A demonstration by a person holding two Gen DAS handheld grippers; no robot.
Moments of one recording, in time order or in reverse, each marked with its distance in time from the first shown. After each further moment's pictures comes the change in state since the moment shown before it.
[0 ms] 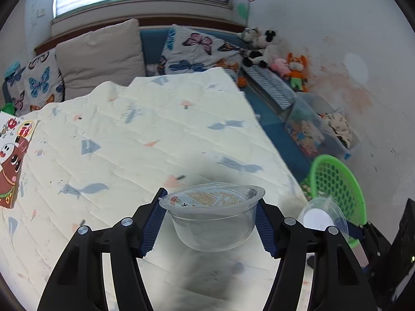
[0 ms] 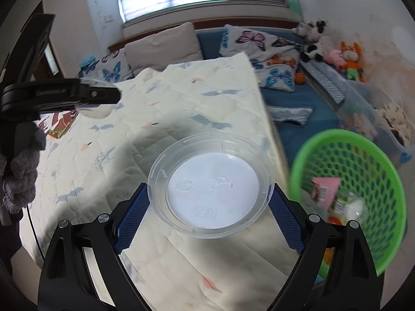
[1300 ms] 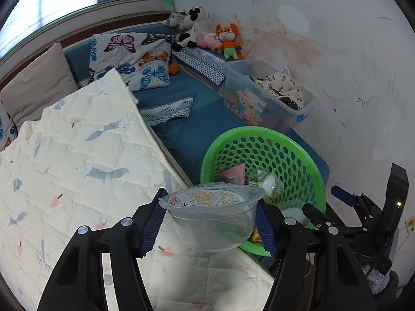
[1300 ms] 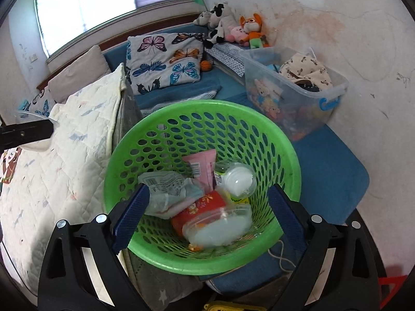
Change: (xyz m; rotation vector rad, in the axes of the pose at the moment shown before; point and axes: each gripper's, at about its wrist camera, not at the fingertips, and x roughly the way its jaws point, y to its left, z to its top) left arm 0.044 -0.203 -0.008 0.248 0.083 -0.137; right arm -0.053 -0.184 -0.051 0.284 -0.010 -0.287
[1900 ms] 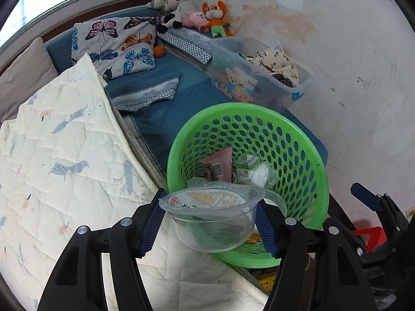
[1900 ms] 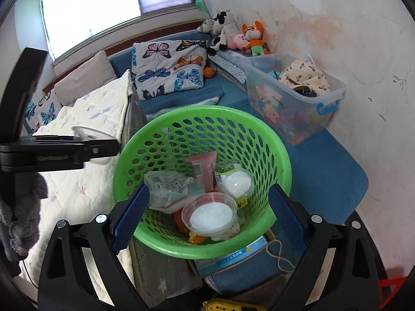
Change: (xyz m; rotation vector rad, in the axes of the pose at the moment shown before) left arm 0.059 -0.035 -0.001 0.036 0.102 -0.025; right arm -0.027 -0.003 -0.008 -0.013 -0.036 0.031
